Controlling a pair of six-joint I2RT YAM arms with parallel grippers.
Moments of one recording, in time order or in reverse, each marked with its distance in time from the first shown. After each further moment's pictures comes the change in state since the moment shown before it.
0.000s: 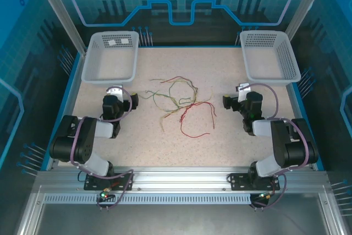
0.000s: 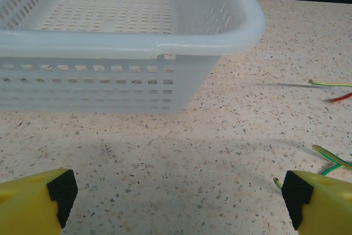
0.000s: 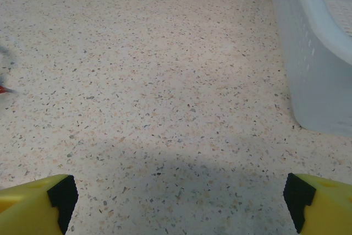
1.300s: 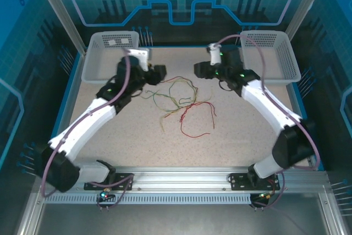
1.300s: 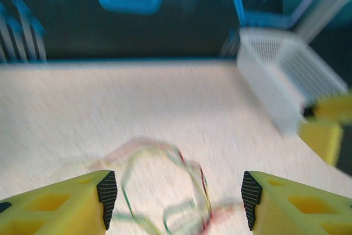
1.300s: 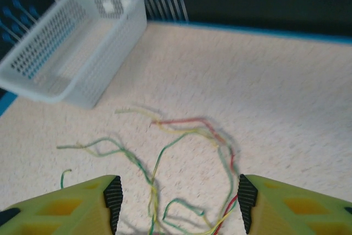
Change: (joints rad) left arm -0.426 -0.228 0.791 -1.074 0.076 -0.241; right arm 0.343 0.060 0.946 -1.047 -0.165 0.293
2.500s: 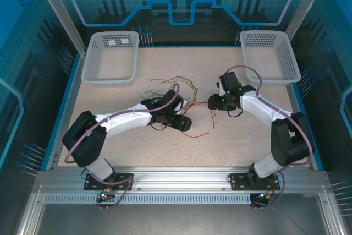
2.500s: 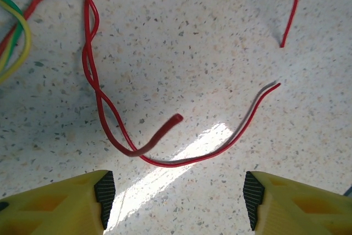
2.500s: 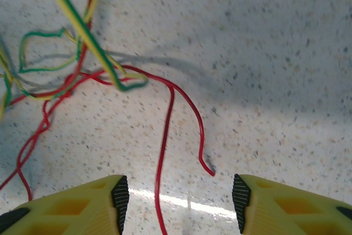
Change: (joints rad) left arm -0.303 0.306 -0.119 -0.203 0.181 -0.058; right arm -0.080 -0.023 -0.362 -0.192 0.080 0.142
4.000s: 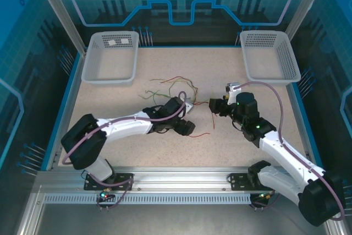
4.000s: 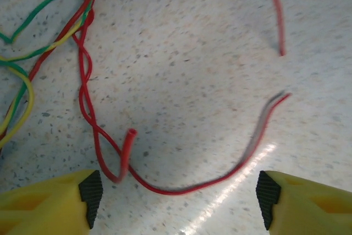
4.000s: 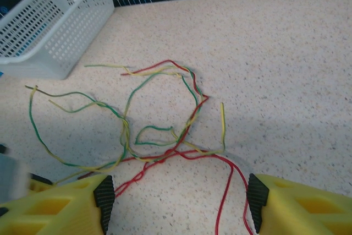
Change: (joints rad) left arm -0.077 -0.021 -0.098 0.197 -0.177 0.138; right arm 0.101 -0.599 -0.422 0.520 0.080 -0.039
